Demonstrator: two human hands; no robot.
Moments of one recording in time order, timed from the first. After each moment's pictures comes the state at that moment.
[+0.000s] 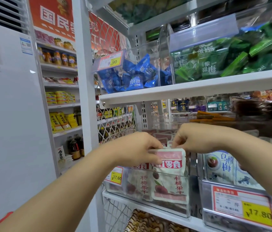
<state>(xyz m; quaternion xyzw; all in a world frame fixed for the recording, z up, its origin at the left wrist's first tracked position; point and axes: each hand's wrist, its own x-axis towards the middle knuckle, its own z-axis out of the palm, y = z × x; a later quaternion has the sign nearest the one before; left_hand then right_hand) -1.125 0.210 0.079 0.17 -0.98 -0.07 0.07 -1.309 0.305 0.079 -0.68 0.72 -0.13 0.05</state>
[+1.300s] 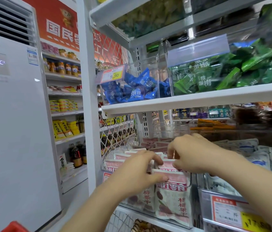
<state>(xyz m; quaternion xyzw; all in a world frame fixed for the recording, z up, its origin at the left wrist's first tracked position) -1.125 0.207 0.026 0.22 -0.94 -0.15 0.22 -1.273 0.312 0.072 -0.61 0.78 -0.04 -0.15</state>
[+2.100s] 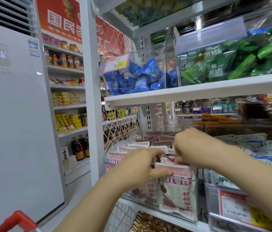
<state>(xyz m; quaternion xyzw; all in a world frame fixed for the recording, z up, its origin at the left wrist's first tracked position) -1.122 0.209 0.028 0.25 -0.95 -0.08 0.16 -1.267 0.305 0.072 -0.62 0.76 0.01 -0.18</state>
